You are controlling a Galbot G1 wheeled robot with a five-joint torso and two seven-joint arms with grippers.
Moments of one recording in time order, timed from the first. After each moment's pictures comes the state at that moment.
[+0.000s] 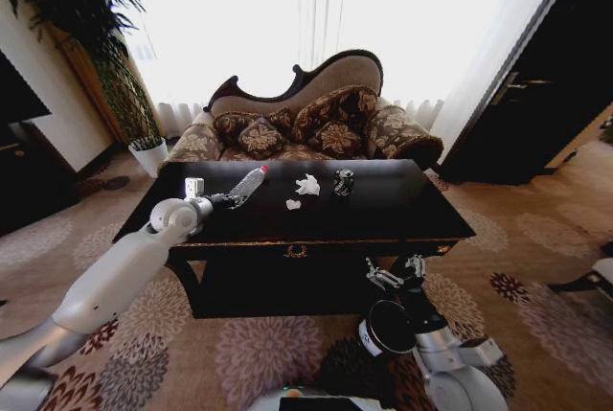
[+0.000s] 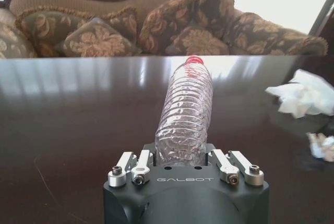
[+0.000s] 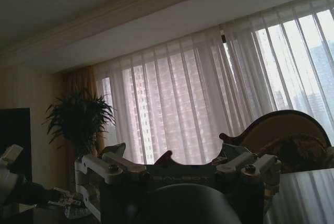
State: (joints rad) left arm 0.55 -0.74 -0.04 -1.75 -1.16 0.64 -0.21; right arm -1.78 1.36 0.65 2.30 0.51 0.29 -0.35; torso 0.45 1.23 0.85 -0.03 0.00
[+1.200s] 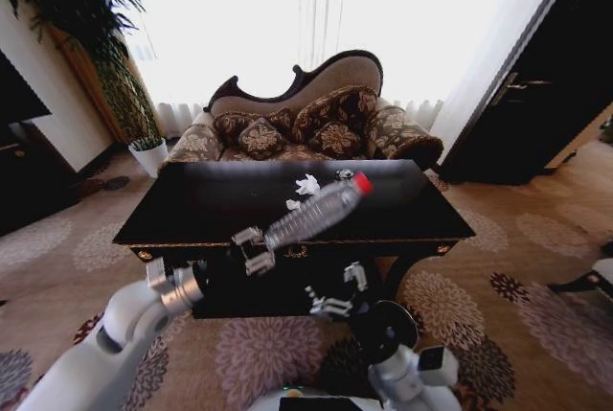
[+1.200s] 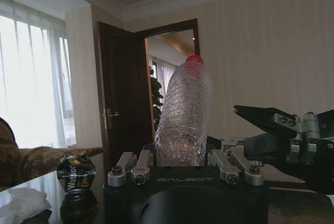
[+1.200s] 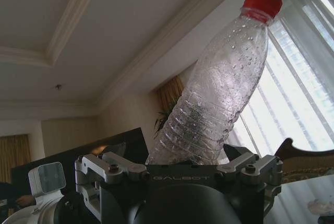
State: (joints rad) left arm 1.42 -0.89 -0.56 -2.32 -0.63 0.09 0.75; right arm -1.79 1.31 0.25 2.37 0.49 0.27 -0.49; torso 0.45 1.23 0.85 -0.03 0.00
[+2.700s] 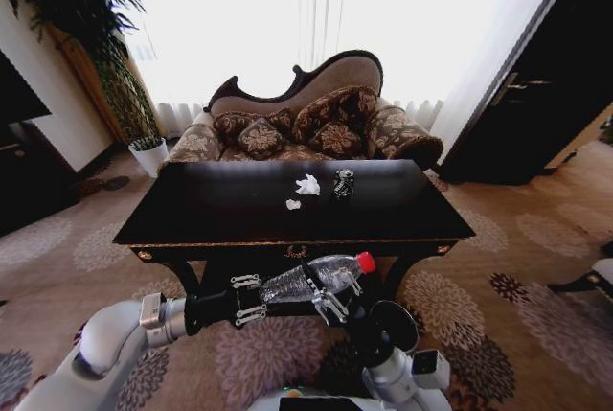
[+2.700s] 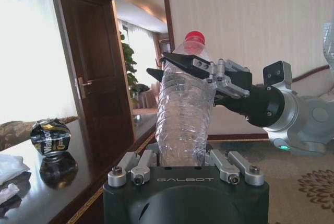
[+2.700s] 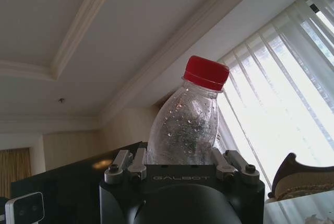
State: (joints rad) left arm 1.54 -0.92 -0.70 -2.31 -0.51 0.09 0.98; right arm -1.78 1.31 0.30 2.33 0.57 0.32 -0.56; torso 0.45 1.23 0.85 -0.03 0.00
